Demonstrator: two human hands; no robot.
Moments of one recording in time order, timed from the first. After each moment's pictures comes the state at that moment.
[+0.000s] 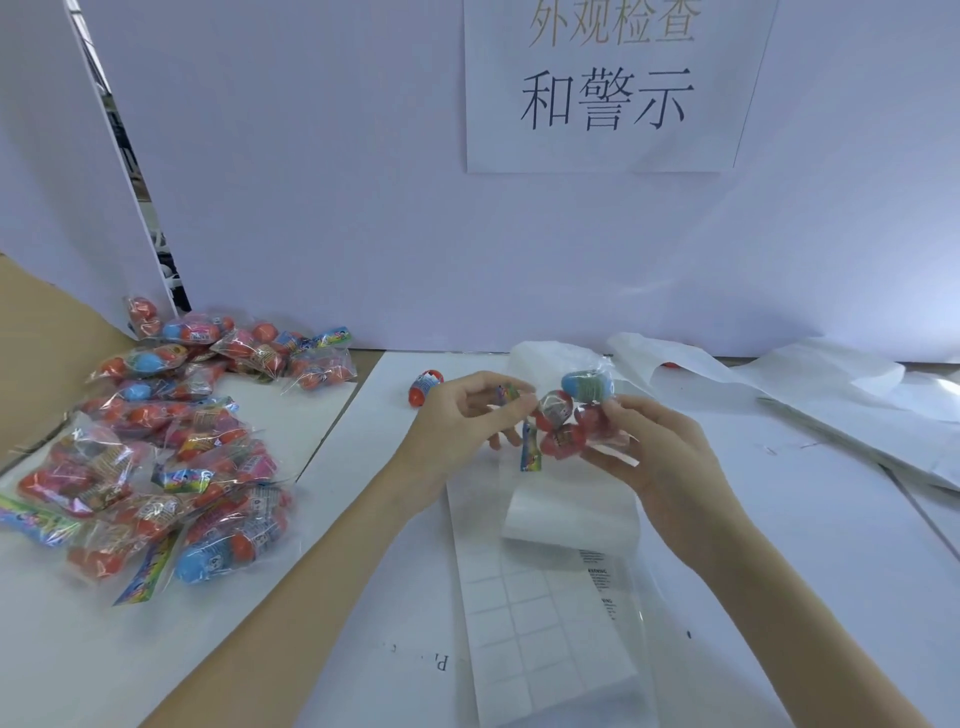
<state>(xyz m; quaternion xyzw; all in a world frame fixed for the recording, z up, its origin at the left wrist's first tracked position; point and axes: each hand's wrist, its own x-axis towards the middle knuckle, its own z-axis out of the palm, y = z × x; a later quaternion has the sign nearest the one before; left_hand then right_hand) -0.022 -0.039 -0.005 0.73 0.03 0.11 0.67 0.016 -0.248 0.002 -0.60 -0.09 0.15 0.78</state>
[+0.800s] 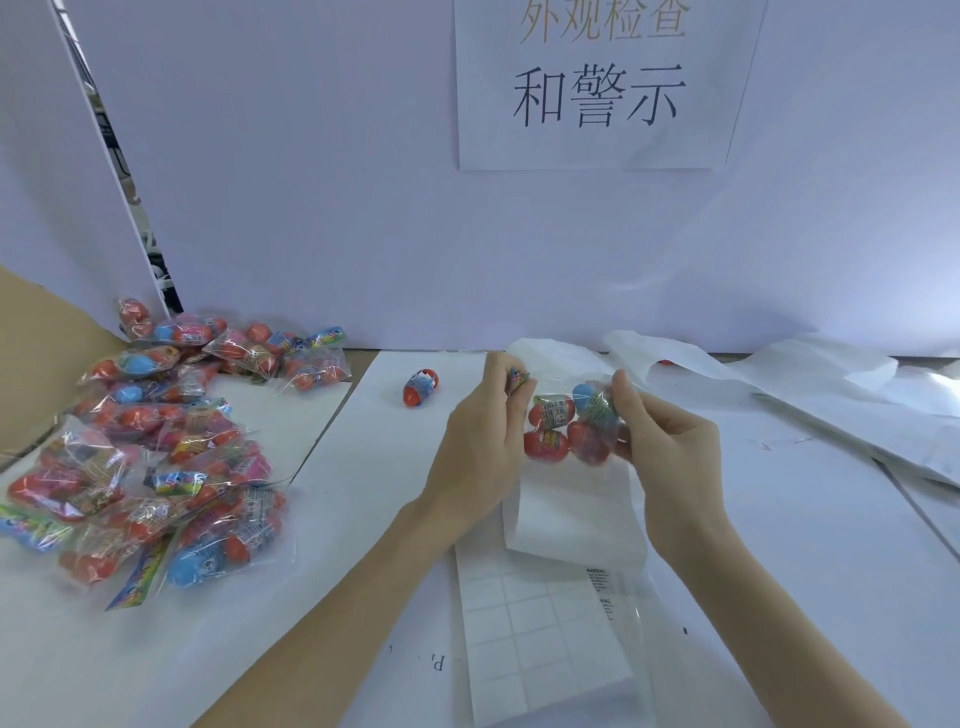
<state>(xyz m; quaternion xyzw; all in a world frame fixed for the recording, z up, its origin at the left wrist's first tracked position) -0.018 -0.074 -0.020 0.84 -0.04 0.31 0.45 0.009 -0.240 -0.001 -0.65 -0.05 0.01 0.76</state>
